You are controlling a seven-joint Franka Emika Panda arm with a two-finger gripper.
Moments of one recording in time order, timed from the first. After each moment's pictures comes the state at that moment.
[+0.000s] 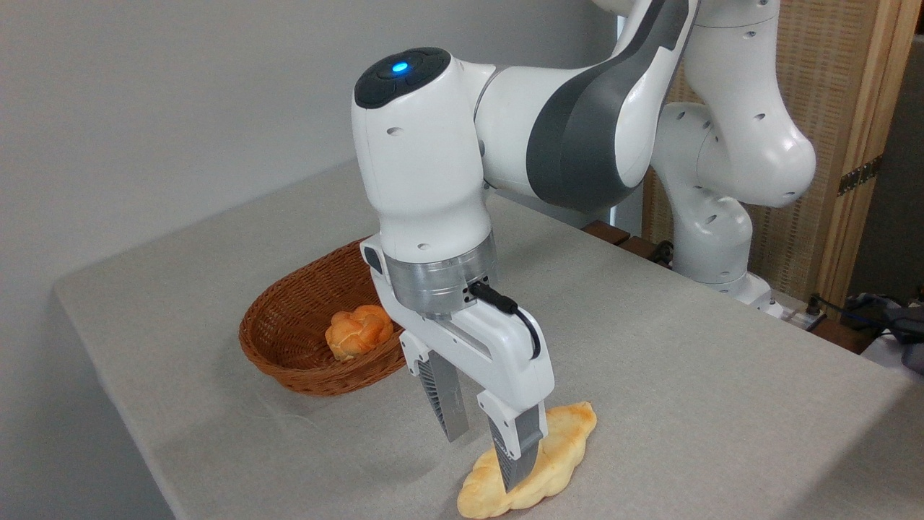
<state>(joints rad) -0.05 0.07 0.24 -1.93 0.03 1.99 0.98</state>
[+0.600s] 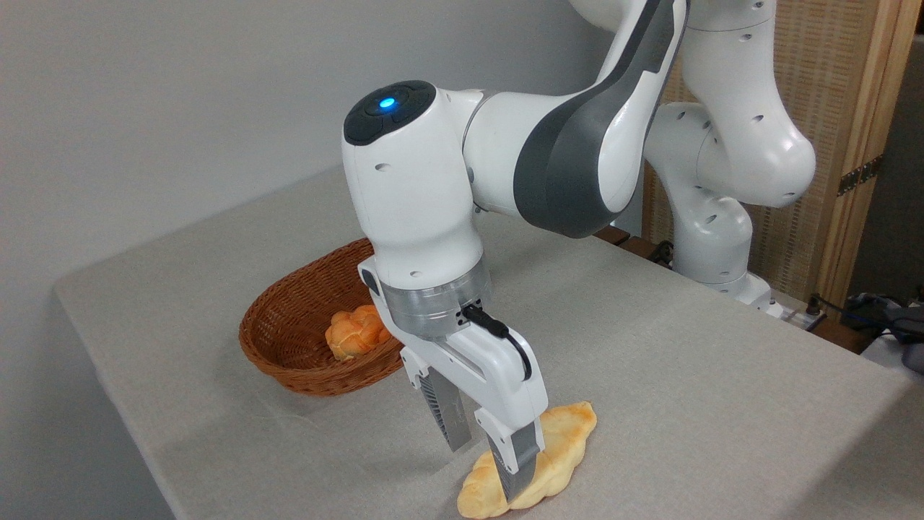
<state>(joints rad) -0.05 0.11 0.24 -1.93 0.03 1.99 0.98</state>
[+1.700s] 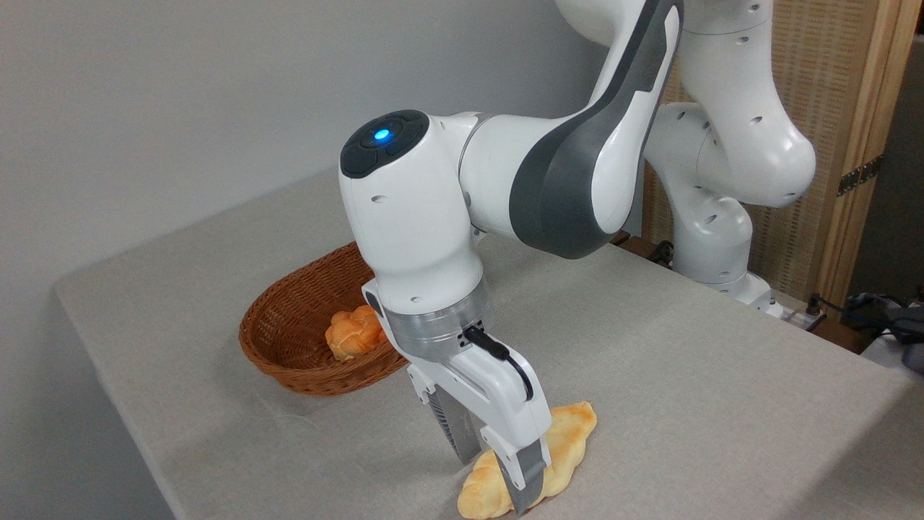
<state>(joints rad) -0.05 0.14 0.24 -1.93 0.05 1.99 0.98</state>
